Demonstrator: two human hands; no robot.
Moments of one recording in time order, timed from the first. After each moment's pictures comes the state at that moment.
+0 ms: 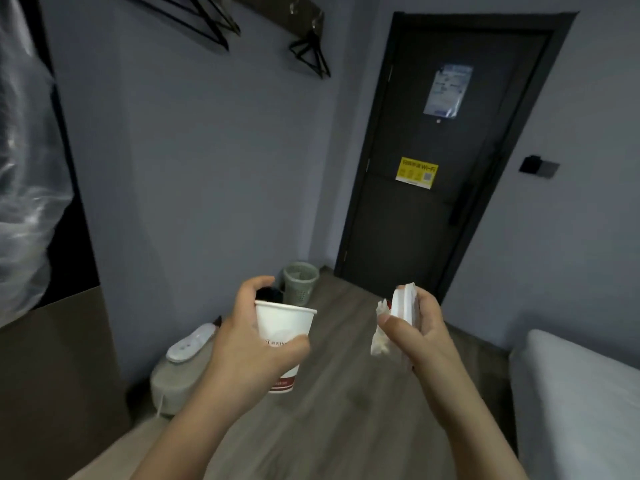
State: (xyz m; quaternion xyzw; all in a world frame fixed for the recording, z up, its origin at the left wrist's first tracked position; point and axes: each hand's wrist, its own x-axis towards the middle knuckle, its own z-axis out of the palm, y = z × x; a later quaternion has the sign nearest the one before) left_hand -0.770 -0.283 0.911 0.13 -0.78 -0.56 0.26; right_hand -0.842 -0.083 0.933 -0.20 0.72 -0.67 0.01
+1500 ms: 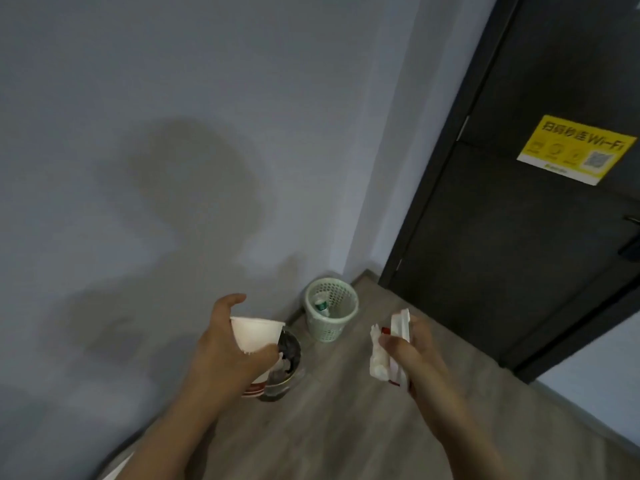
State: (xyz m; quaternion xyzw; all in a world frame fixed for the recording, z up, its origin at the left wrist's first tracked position) left_hand -1.525 -0.620 0.796 0.29 -0.79 -0.50 0.18; right_hand -1.634 -0.387 0.808 -0.11 0.74 -0.64 0.19
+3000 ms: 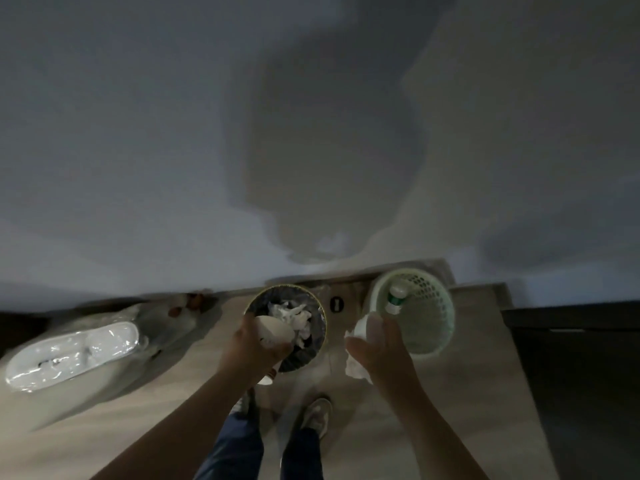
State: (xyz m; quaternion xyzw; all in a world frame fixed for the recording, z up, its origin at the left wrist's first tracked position) left_hand -1.861 -0.764 0.427 0.66 -0.58 -0.47 -0.03; right_hand -2.060 -0.676 0.499 -0.26 0.79 -0.26 0.49
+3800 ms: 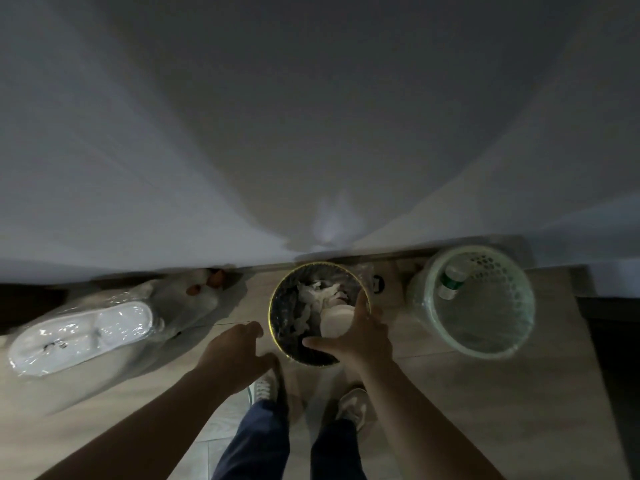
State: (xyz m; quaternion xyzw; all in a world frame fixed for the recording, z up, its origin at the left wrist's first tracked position) left_hand -1.795 -0.800 0.328 0.56 -0.70 -0.37 -0.24; right_hand -1.998 -0.741 0.298 -0.32 0.82 0.03 0.48
